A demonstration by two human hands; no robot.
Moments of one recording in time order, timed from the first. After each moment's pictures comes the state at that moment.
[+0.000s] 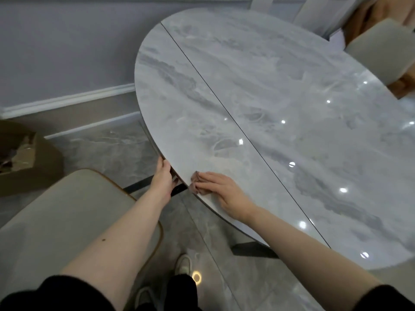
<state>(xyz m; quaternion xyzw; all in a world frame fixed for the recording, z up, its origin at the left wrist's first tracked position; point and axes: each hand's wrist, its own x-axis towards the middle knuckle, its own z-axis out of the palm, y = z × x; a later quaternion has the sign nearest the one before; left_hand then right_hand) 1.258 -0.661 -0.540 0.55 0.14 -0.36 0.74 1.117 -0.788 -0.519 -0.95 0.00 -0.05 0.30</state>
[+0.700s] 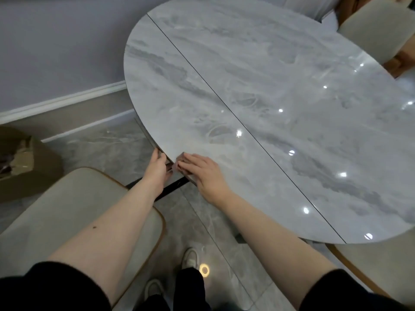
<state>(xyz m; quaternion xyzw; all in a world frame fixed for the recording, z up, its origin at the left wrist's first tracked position) 1.260 -0.651 -0.548 0.60 0.10 -0.38 0.70 1.140 -0.748 -0.535 -0.96 0.10 -0.09 0.23</state>
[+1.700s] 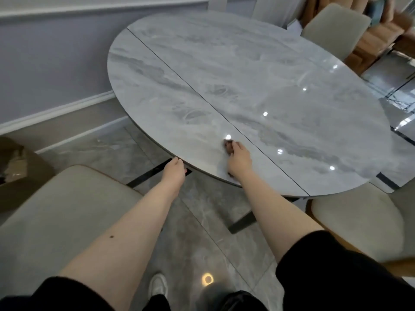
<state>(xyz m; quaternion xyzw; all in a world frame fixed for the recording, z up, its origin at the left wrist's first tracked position) 1.120 -0.644 -0.507 0.69 0.00 -0.41 0.60 1.025 -0.801 -0.509 -0.83 0.47 -0.08 0.27</state>
